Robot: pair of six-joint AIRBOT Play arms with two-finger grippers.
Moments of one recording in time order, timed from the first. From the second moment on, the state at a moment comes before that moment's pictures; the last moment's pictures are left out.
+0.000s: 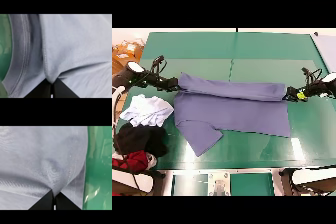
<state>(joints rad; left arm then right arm) 0.10 -1.66 1.36 0.92 -1.07 -1.17 -0.38 -1.60 1.24 -1.12 1.13 1.25</state>
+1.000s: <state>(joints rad) 0.14 -1.21 1.05 1.01 -1.39 -1.40 -0.52 -1.04 0.80 -1.19 1.36 1.54</state>
